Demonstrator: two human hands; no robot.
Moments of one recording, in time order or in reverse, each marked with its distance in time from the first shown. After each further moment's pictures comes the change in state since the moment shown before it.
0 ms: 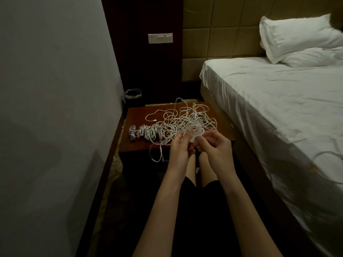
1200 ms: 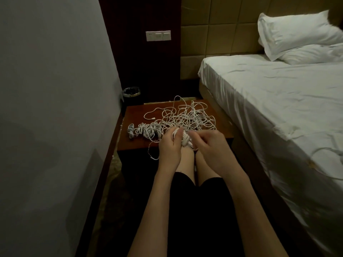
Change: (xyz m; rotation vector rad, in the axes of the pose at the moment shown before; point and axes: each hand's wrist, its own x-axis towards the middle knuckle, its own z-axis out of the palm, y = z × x) left_hand 0.011 -0.005 -0.027 0.642 0.117 0.353; right_hand 0.001 -0.022 -0.001 -0.490 -0.273 -0.169
